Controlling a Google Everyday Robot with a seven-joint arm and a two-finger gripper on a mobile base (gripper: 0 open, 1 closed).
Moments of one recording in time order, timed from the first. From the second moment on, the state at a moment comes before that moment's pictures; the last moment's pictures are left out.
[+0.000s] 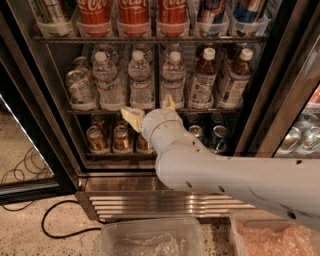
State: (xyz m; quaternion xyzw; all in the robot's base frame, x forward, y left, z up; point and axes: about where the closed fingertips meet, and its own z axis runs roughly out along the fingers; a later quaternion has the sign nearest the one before) arm 0.603 0.023 0.852 -0.15 0.74 0.10 0.65
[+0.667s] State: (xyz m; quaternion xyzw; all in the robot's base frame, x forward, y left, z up) arm 0.609 0.016 0.848 -0.12 0.74 0.08 0.65
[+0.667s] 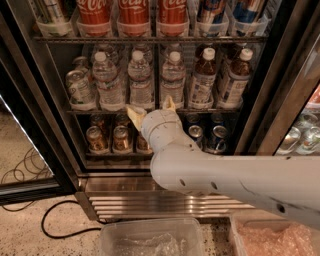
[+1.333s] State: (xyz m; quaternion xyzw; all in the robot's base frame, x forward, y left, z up) arm 0.617 -0.009 0.841 -0.08 0.75 0.06 0.65
